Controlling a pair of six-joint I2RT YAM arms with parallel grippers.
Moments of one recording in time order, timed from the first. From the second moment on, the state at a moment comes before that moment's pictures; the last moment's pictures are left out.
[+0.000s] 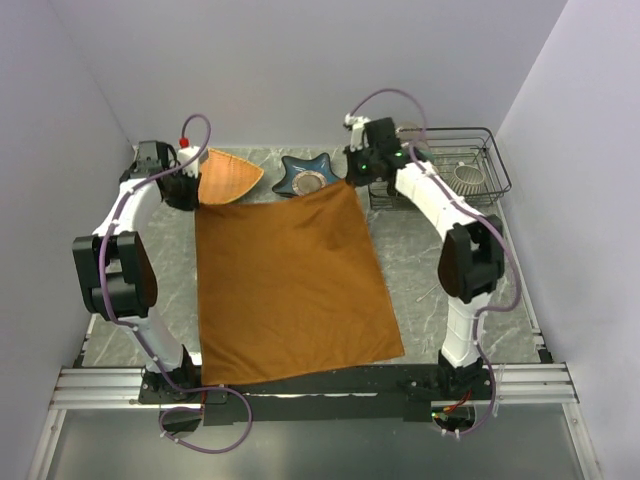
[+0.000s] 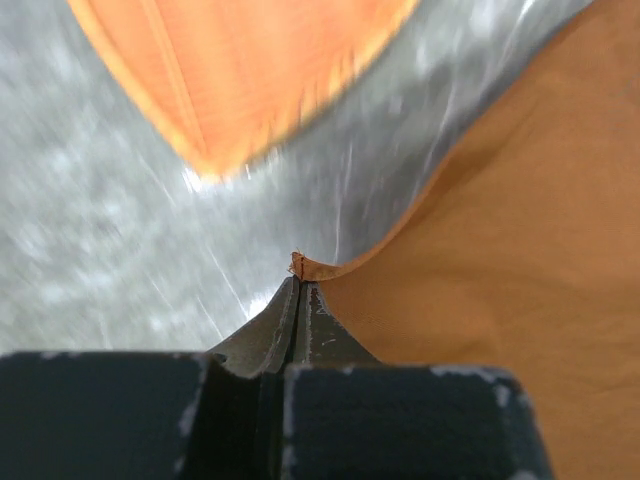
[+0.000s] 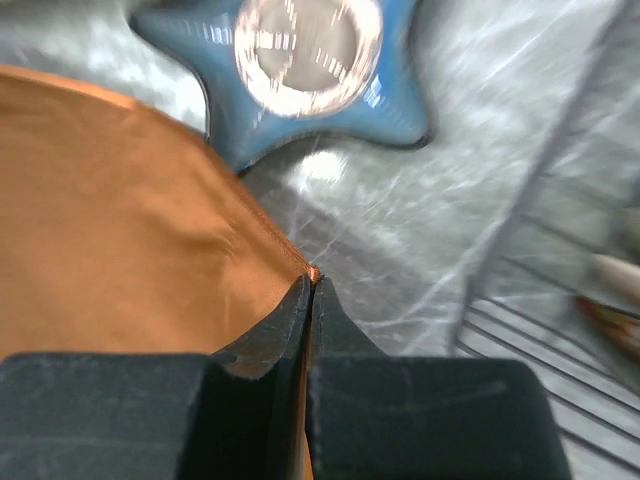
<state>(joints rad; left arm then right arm) 0.12 1.77 1.41 -0.61 0.32 0.37 0.37 1.99 1.78 -0.55 -0.18 0.01</state>
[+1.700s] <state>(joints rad) 0.15 1.33 0.84 -0.99 0.37 0.88 0.47 1.55 1.00 -0.72 -0.21 -0.32</state>
